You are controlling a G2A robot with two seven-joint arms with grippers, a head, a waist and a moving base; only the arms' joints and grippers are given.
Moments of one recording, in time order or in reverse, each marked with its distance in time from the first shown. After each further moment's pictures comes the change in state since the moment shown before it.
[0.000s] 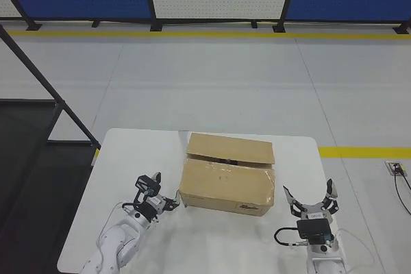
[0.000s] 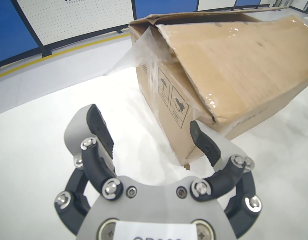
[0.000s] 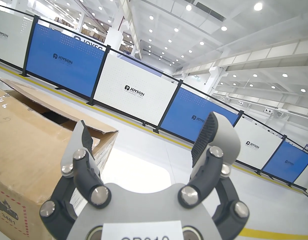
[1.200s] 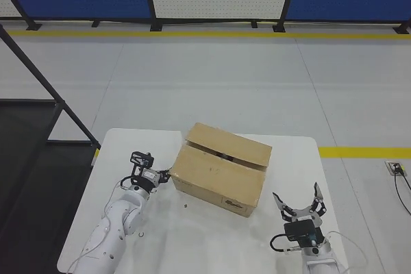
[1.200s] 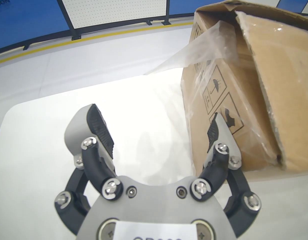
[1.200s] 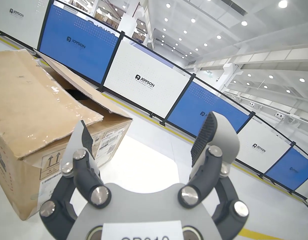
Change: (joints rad) left arm -0.314 -0.051 0.081 0.400 -0.103 0.111 0.037; right arm -0.005 0.011 -0.039 0.012 -0.075 -0.017 0.067
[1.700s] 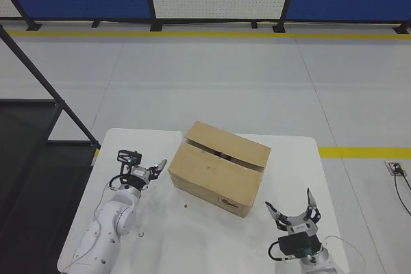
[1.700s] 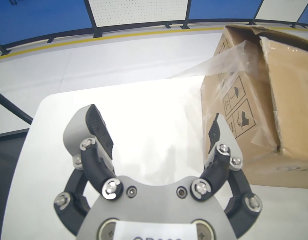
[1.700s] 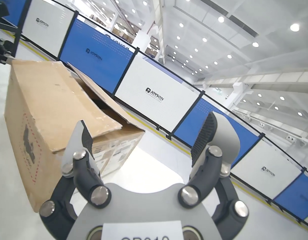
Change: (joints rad) left arm 0.032 0.014 -0.054 -0.082 -0.017 0.099 -0.067; right arm -0.049 0.009 -0.006 -0.033 -0.052 -0.005 -0.043
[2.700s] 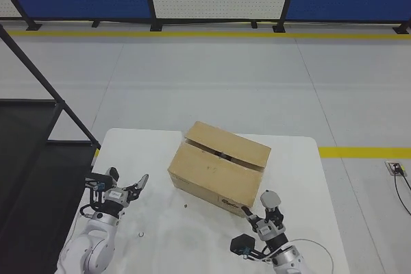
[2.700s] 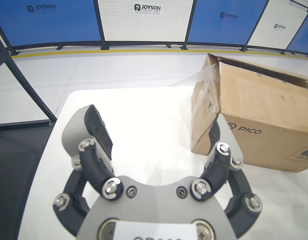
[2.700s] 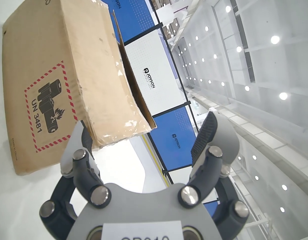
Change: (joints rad) left arm 0.425 0.059 -0.259 -0.526 -0.076 -0.026 -0.060; right arm 0.006 -0.011 -0.183 -0.112 -0.674 0.107 0.466
